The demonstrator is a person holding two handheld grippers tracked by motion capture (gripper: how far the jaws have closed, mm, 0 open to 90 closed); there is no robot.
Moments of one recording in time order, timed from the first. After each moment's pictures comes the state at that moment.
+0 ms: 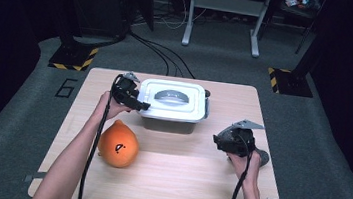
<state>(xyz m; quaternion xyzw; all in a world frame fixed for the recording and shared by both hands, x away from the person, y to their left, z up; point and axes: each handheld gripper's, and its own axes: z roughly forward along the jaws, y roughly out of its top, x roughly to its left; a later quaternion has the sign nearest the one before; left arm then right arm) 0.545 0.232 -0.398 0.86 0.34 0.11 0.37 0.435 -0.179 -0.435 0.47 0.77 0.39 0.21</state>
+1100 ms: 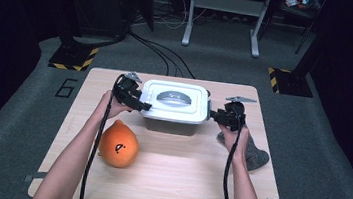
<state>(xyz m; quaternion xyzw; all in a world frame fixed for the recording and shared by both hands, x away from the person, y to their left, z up) 0.546 0.227 -0.398 0.86 0.33 0.10 0.37 0.512 -0.156 -0.420 0.51 0.74 0.41 0.17</state>
